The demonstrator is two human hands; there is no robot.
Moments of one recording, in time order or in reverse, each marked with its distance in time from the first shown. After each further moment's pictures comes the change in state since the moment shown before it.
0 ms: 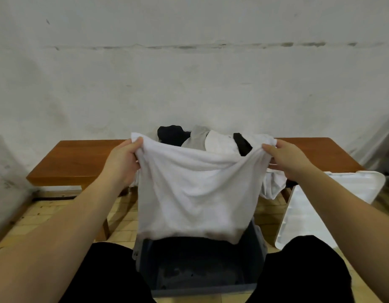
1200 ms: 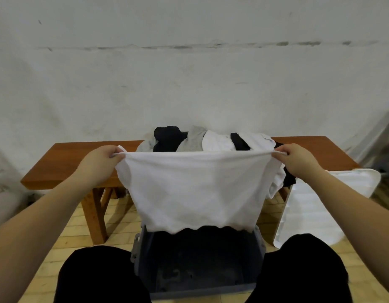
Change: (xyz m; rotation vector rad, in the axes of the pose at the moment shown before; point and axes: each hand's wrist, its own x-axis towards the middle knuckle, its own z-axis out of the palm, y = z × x) left_hand 0.023 0.010 -0.052 1.332 0.087 0.347; right_hand 0.019 0.029 -0.033 -0.645 0.085 -0.182
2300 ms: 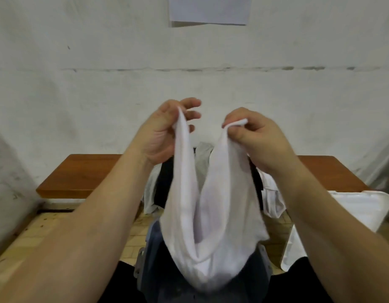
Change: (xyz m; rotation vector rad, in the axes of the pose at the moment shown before) left_hand -0.012 0.157 -0.050 -1.575 -0.462 0.446; right_hand -0.080 -0.199 -0.051 0.968 -0.107 -0.624
